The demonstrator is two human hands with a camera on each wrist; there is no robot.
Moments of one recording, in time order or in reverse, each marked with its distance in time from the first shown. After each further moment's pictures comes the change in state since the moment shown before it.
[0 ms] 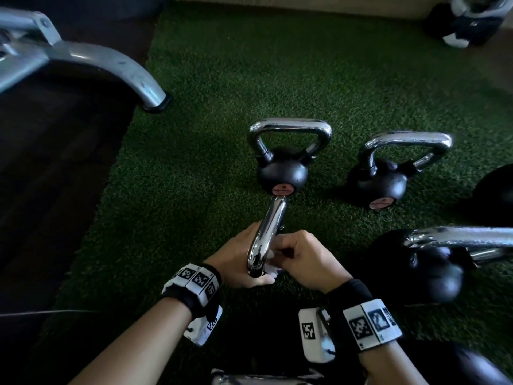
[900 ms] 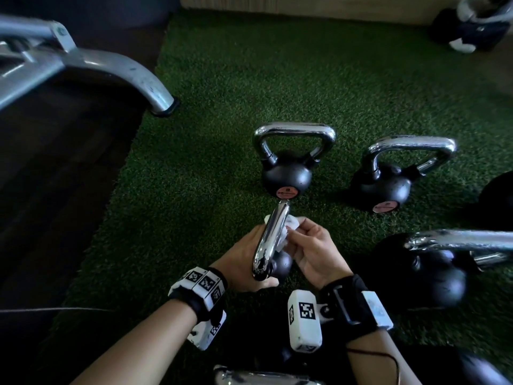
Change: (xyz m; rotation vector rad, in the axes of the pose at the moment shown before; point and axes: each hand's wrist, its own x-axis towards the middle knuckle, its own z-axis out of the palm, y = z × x) left_hand 0.000 -0.001 0.012 -0.005 0.071 0.095; right_hand 0.011 -0.009 0.007 1.221 0.333 0.156
